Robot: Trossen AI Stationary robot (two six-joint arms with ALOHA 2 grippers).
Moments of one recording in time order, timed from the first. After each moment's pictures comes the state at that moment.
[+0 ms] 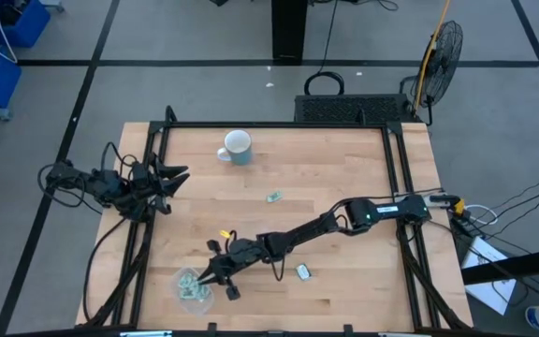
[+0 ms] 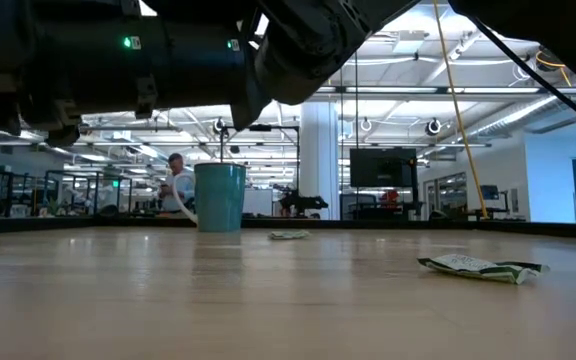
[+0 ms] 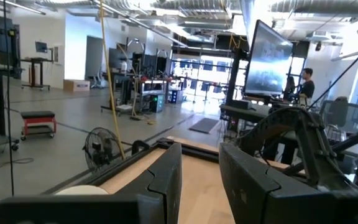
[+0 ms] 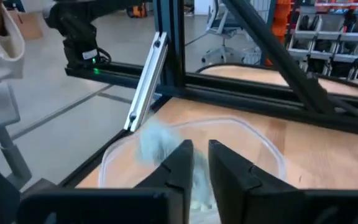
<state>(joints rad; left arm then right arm) -0.37 0.14 0.27 0.08 -0.69 -0.01 0.28 2.58 1.93 0.49 -0.21 0.02</state>
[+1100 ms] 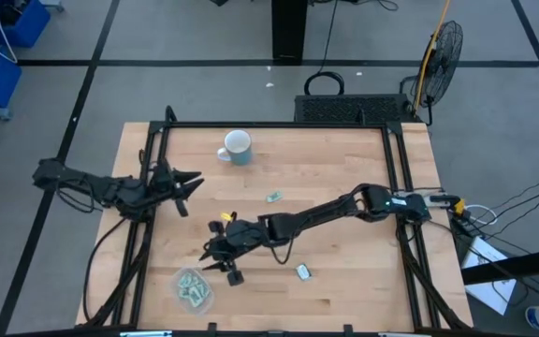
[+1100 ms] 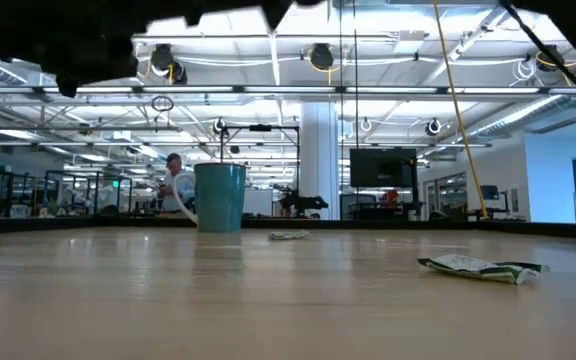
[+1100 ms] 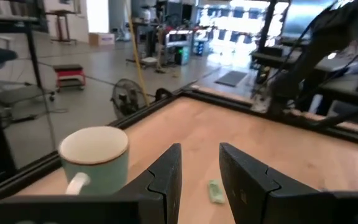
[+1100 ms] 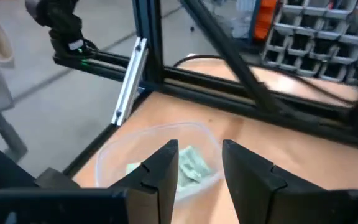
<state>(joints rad) -0.29 0.36 0.27 -0.01 -0.72 -0.19 0.23 2.36 1.93 0.10 -0.20 -0.06</state>
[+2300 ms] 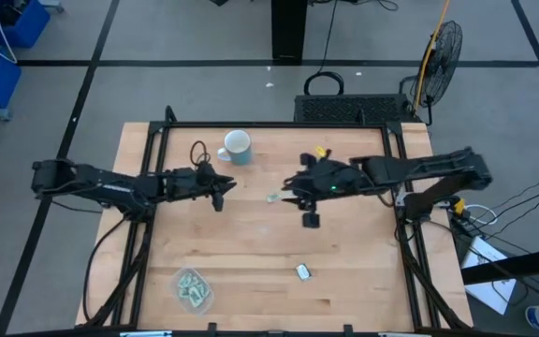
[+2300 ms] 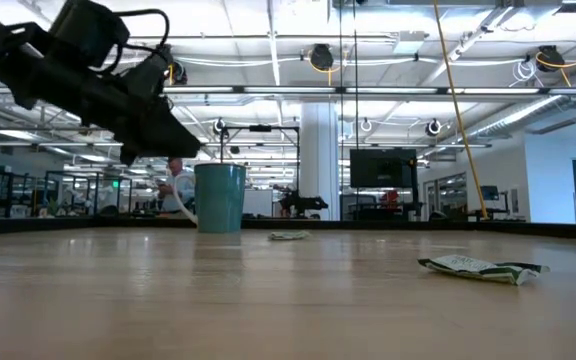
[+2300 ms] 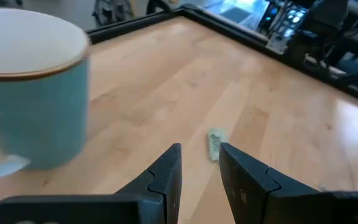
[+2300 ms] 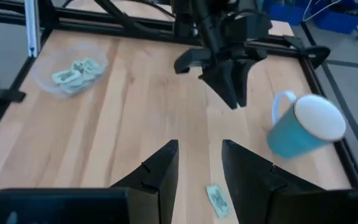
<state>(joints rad) 0.13 1.09 0.27 0.46 -0.20 -0.39 0.13 1.48 1.47 -0.61 0.16 -0.03</state>
